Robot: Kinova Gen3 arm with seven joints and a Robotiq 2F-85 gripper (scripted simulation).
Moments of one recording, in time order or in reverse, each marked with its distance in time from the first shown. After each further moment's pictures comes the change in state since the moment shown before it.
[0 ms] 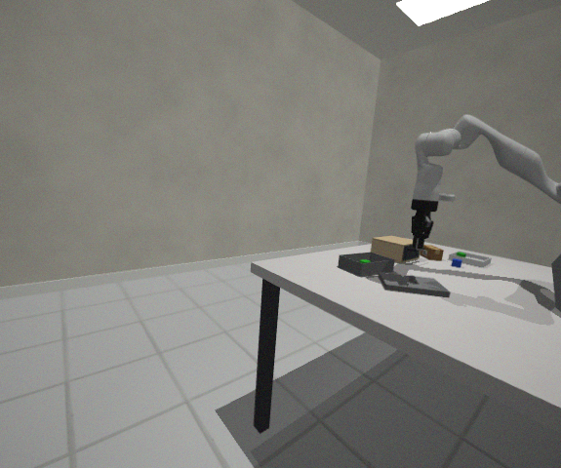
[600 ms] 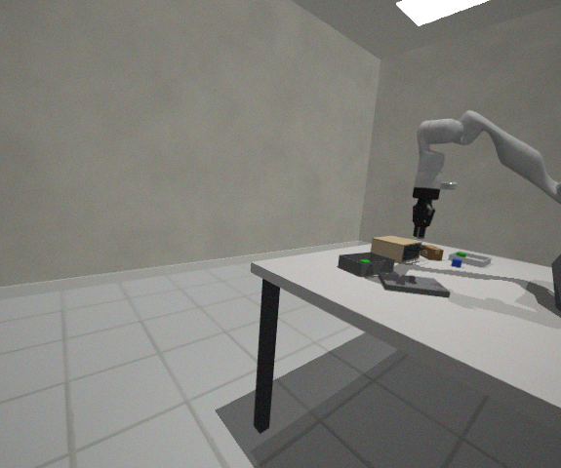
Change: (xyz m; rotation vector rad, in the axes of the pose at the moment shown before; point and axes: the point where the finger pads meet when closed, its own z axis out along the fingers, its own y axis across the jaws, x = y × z) arm -0.002 0.000 -0.037 -0.002 -0.008 0.001
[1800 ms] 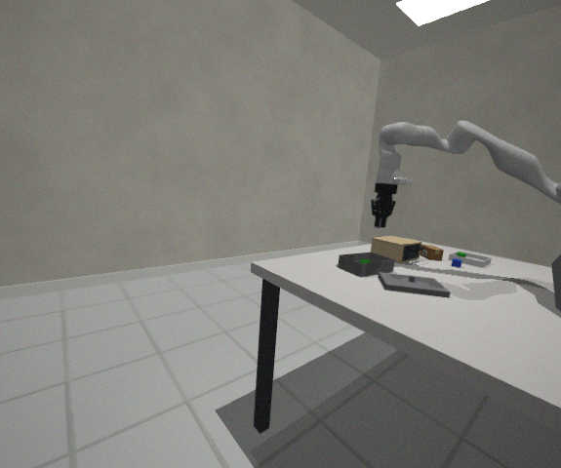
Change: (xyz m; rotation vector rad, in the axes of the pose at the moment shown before) arm -0.103 -0.106 -0.007 0.004 -0.009 0.686
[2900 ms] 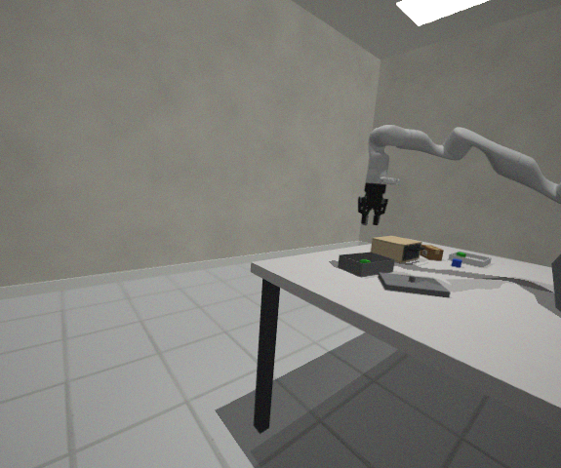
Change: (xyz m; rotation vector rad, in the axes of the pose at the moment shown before) arm -0.046 -0.007 0.003 -0.005 0.006 0.194
